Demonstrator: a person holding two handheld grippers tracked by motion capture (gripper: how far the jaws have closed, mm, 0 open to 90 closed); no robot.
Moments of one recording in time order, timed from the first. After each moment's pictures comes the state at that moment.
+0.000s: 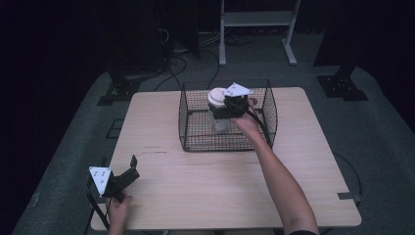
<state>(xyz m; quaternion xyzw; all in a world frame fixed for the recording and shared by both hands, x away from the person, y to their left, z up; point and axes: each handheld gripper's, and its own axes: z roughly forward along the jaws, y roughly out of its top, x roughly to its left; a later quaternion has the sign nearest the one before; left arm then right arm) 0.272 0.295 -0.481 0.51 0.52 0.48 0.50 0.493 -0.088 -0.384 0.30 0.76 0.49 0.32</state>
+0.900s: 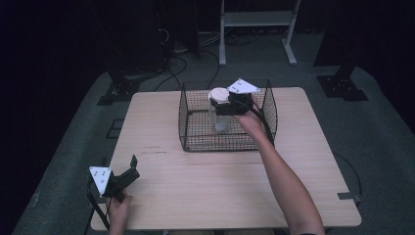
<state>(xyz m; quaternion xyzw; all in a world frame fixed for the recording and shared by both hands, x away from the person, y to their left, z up) 0.273 0.295 -0.481 0.50 0.52 0.48 0.50 0.478 -0.098 -0.358 0.29 0.73 0.53 0.33</state>
